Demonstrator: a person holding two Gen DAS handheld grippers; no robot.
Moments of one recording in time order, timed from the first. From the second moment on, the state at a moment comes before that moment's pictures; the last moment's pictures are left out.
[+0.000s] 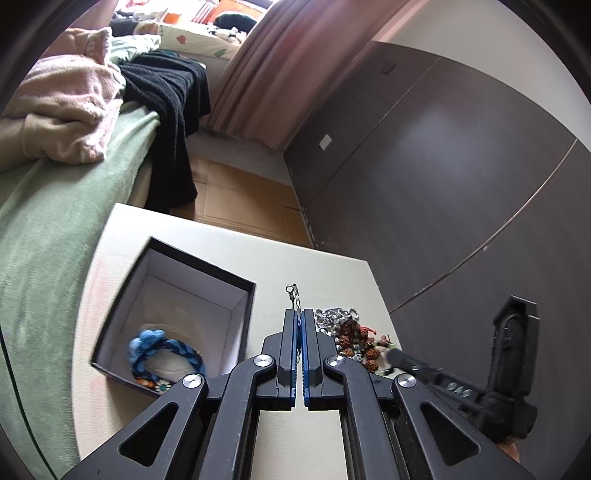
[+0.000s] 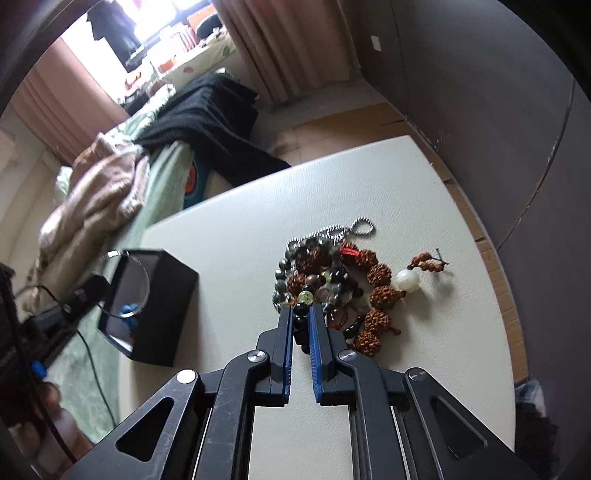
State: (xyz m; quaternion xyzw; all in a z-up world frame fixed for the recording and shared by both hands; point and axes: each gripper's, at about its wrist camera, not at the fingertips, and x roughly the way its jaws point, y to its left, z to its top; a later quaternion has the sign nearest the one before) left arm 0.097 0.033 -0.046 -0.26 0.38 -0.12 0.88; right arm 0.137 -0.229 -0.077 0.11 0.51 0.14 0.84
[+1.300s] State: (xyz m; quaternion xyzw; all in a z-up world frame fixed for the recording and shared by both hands) left arm 0.081 0.141 -0.030 -0.33 0.32 0.00 0.89; right arm 0.140 -0.104 -0.036 0.22 0.43 0.33 0.81
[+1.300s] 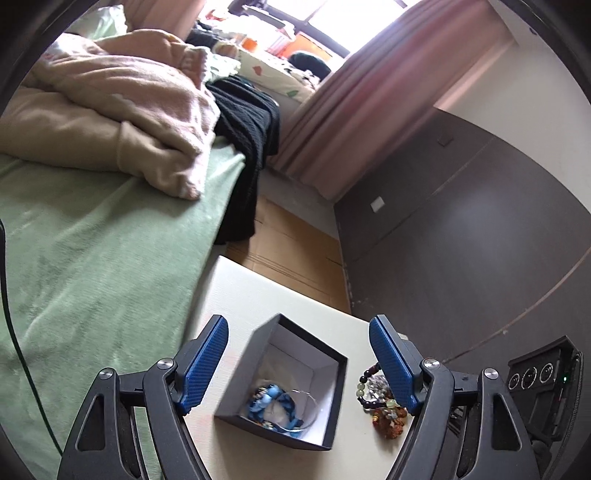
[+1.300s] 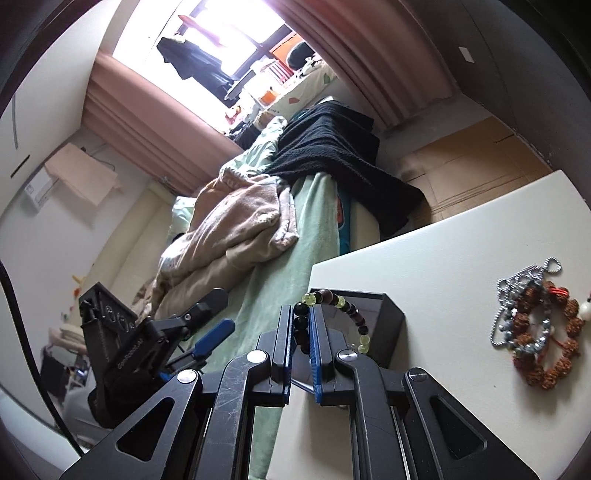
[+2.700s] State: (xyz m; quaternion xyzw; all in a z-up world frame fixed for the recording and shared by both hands) left arm 0.097 0.035 -0.030 -0.26 0.34 -0.03 0.90; right arm 0.112 -0.238 -0.025 0.23 0.45 0.18 0.85
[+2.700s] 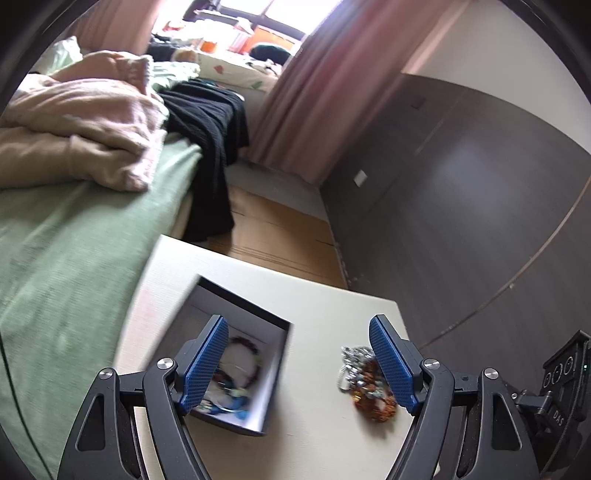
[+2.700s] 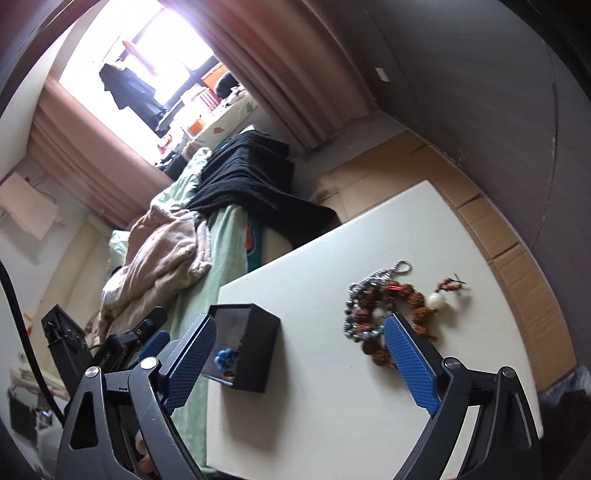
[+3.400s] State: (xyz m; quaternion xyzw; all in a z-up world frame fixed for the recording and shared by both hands) left arm 0.138 -0.079 -0.080 -0.16 0.43 -0.10 0.88; right arm 0.121 -0.313 -0.057 0.27 0.50 0.07 0.82
